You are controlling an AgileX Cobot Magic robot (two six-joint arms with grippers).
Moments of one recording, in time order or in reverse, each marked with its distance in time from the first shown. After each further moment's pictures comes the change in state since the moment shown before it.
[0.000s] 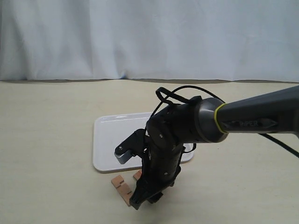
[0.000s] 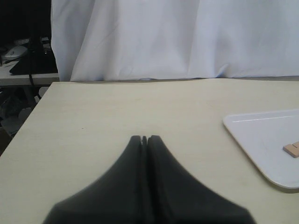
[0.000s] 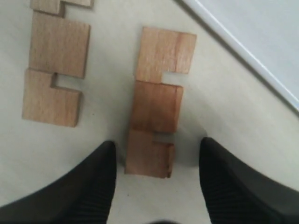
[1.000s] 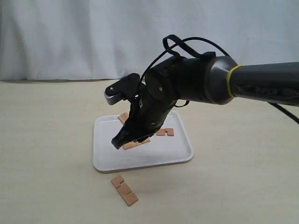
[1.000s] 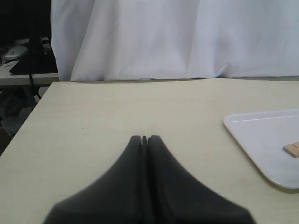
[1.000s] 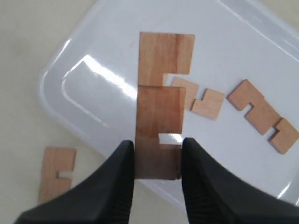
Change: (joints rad) left arm 0.000 0.000 0.000 0.000 0.000 0.000; right arm -0.048 -0.050 -0.235 -0.043 -0.039 0.073
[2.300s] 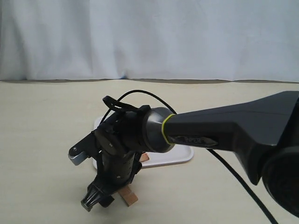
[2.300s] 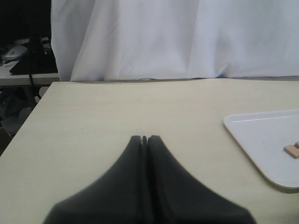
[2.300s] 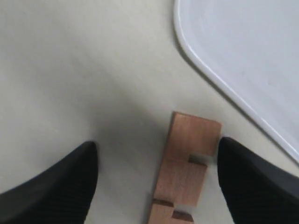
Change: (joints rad) left arm 0.000 0.000 0.000 0.000 0.000 0.000; right arm 0.201 0.191 -0.036 0.014 0.078 0.077
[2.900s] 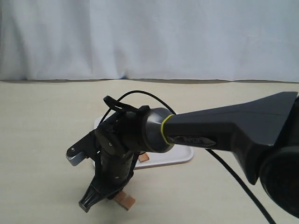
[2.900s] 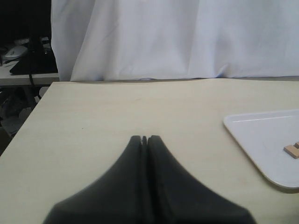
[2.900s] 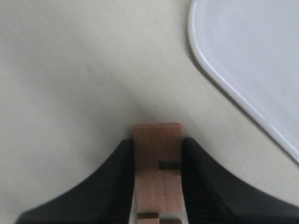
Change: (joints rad) left arm 0.000 0.000 0.000 0.000 0.000 0.000; right arm 0.000 0.012 -0.004 0.035 -0.015 -0.044
